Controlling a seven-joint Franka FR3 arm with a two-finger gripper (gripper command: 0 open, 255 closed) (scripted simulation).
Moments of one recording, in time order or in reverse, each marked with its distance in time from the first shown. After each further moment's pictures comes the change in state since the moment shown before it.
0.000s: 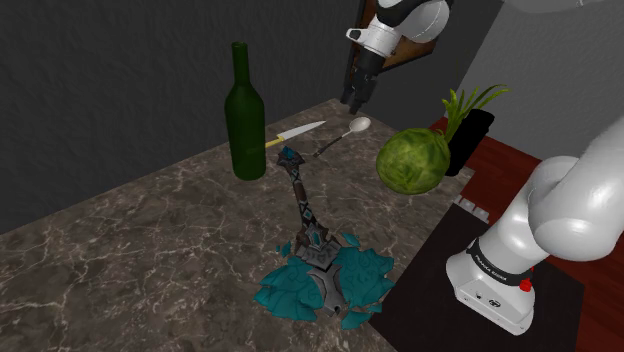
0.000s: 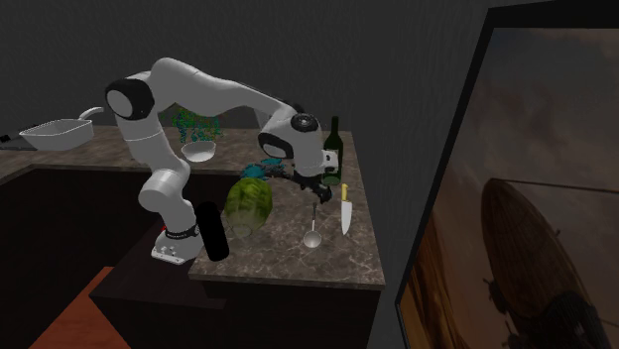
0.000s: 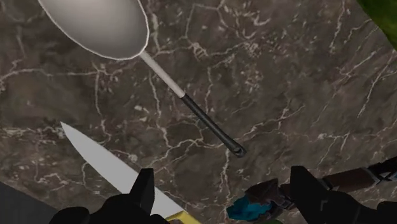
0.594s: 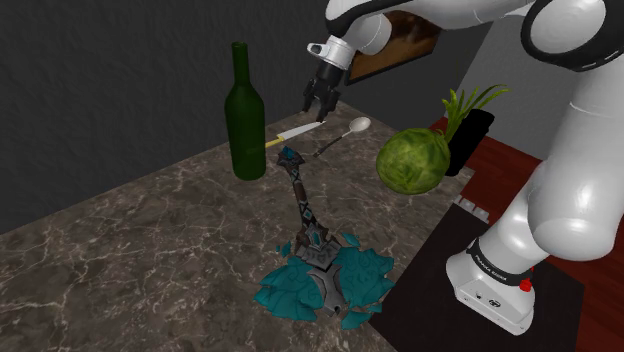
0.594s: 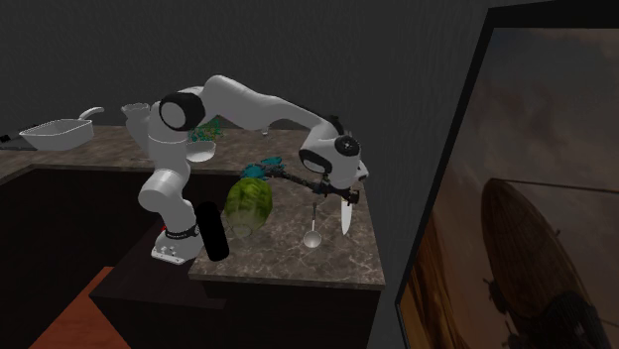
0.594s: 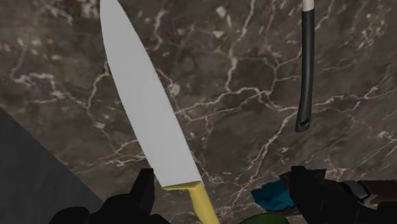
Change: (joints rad) arm -0.009 0.380 0.043 0.334 0.203 -0.071 -0.377
